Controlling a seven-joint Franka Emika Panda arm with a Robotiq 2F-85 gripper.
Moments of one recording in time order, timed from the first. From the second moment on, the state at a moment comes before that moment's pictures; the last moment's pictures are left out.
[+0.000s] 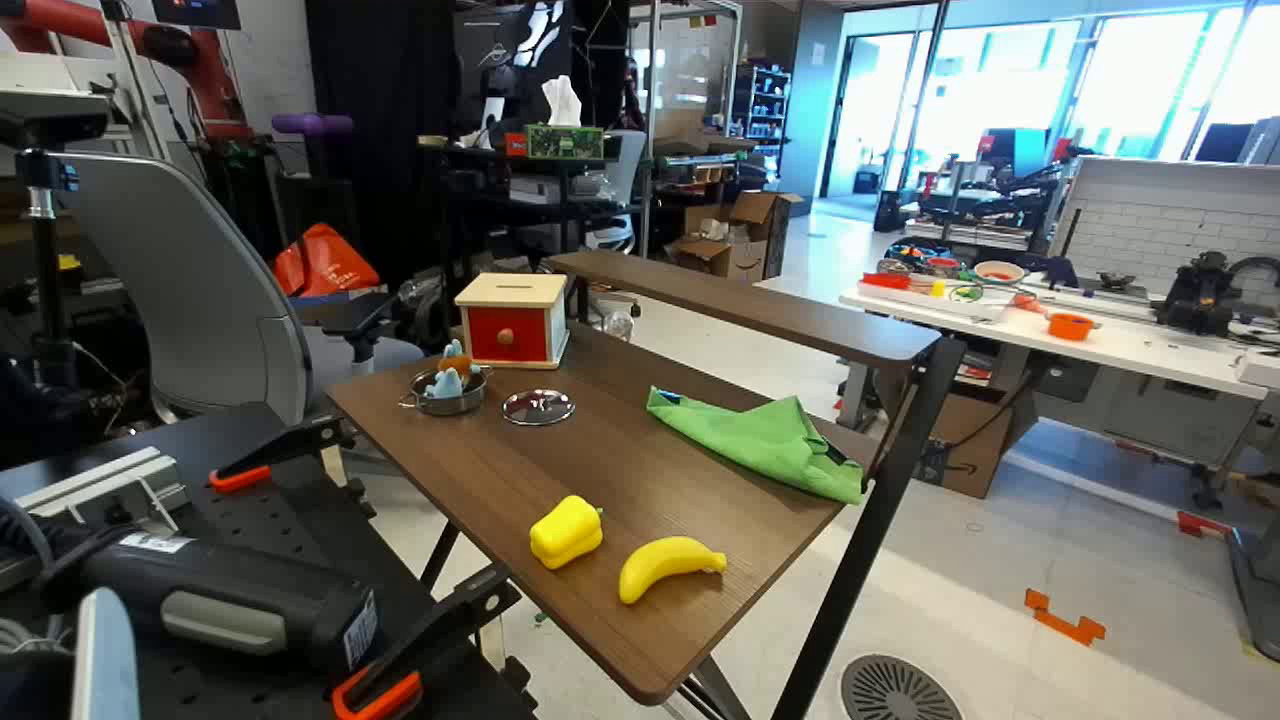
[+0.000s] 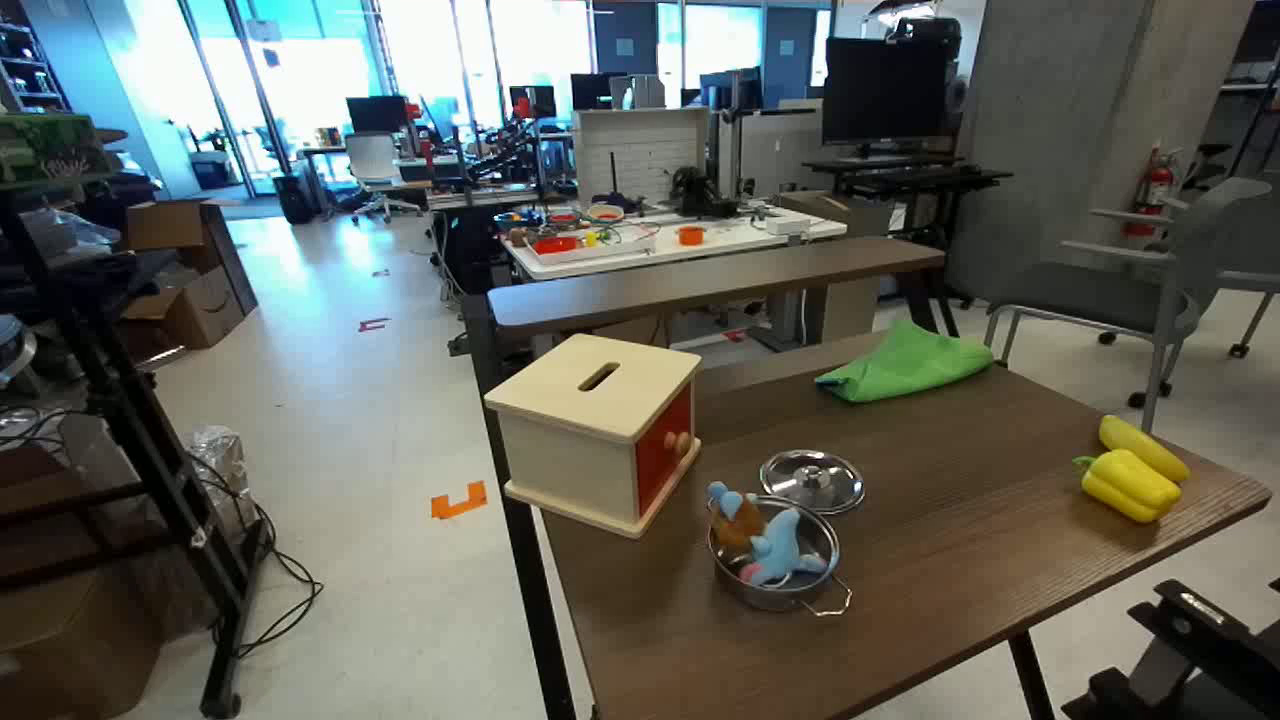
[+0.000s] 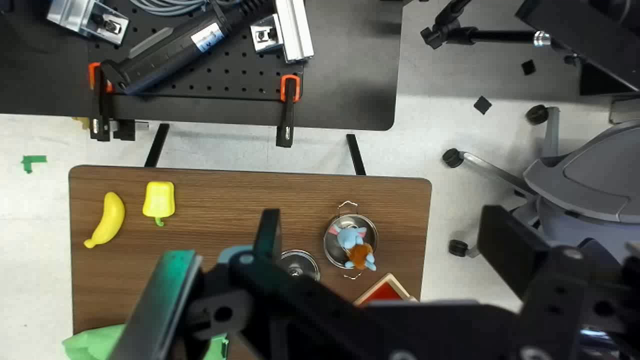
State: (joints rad) arm 0.14 -0.38 0.11 -2.15 0.19 1.61 0.11
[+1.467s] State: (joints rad) arm 0.14 -0.35 0.13 -2.15 0.18 1.61 0.11
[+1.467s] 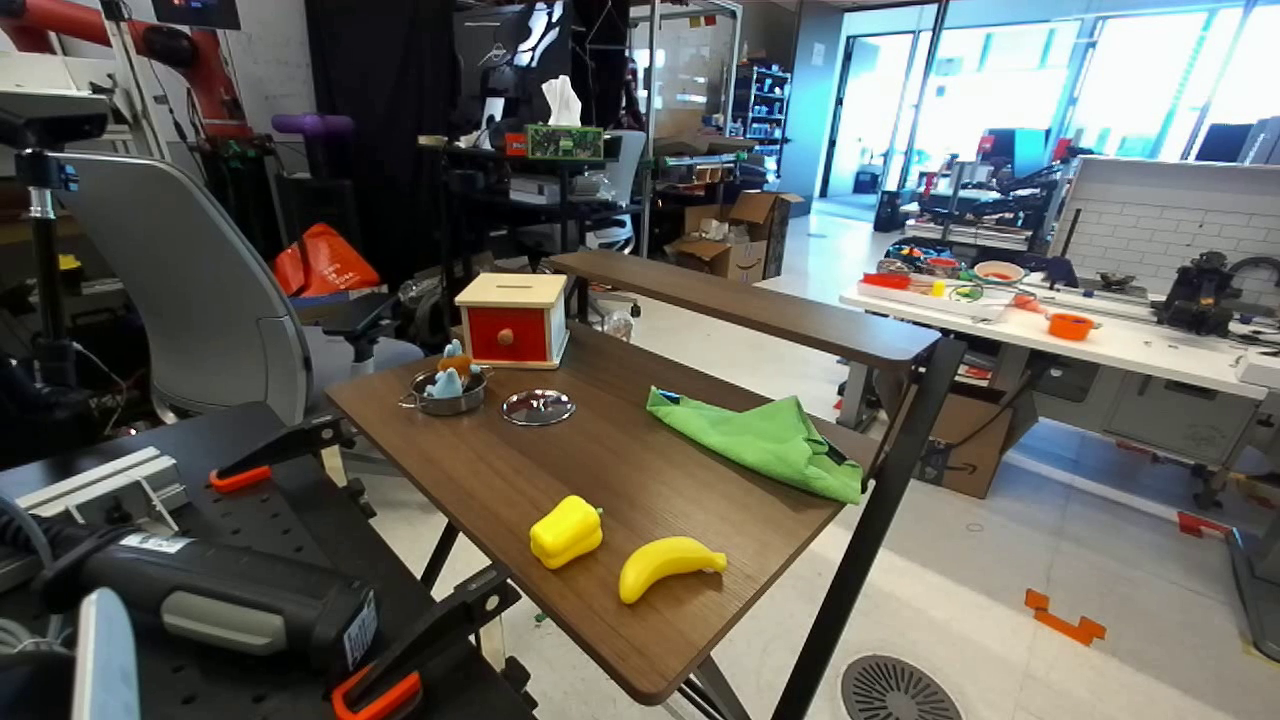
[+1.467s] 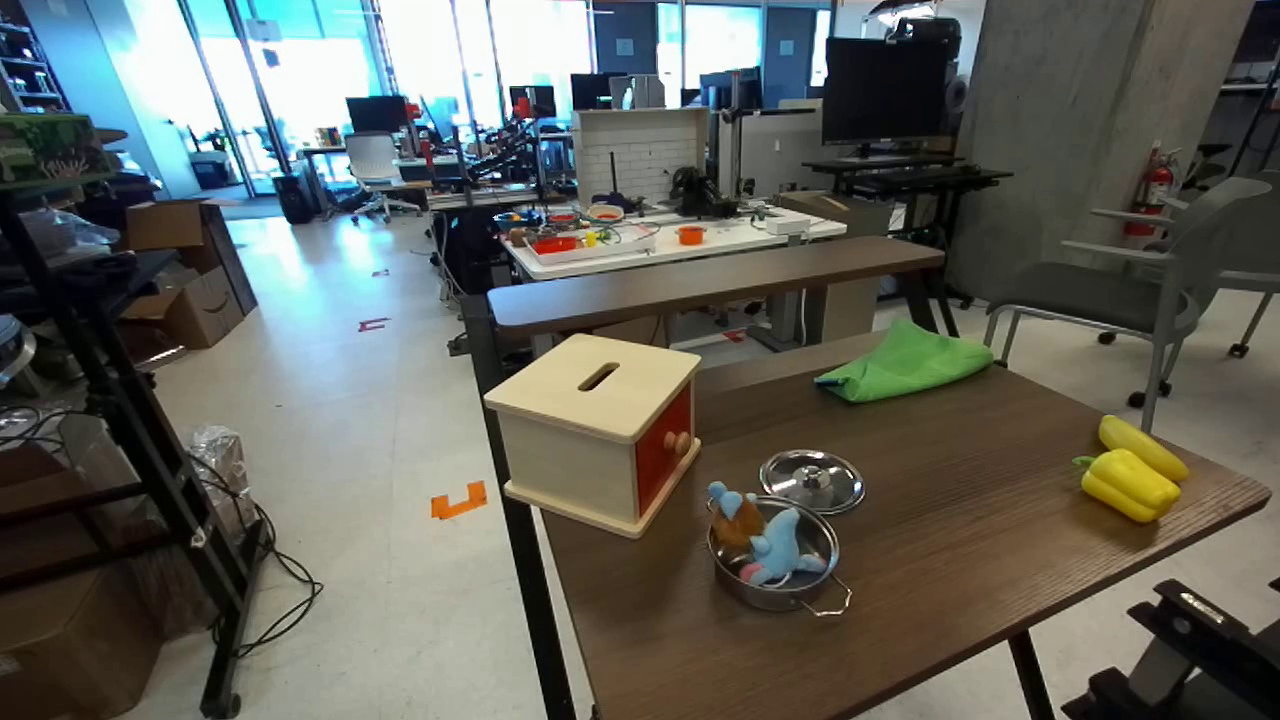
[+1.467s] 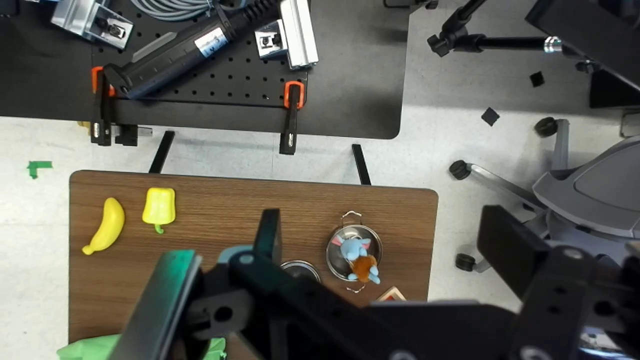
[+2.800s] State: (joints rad) arm 0.24 0.20 0.26 -2.28 -0.25 2.52 0.33
